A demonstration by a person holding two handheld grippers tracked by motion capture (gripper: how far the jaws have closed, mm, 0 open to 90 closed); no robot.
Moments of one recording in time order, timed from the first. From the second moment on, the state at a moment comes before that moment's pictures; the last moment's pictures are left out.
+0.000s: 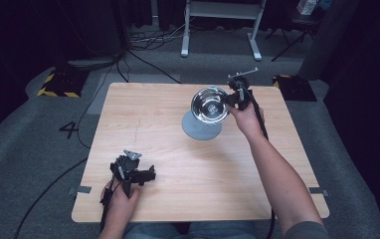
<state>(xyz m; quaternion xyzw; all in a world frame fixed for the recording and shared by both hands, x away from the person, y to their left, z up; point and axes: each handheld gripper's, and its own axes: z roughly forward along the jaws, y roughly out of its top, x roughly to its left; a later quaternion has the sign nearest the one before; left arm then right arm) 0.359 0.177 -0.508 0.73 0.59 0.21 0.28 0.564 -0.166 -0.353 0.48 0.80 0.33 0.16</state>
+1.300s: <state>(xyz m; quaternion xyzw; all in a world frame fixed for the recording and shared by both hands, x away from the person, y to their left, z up) 0.359 0.177 -0.508 0.73 0.59 0.21 0.28 0.612 -0.141 -0.433 0.55 0.78 0.29 0.08</state>
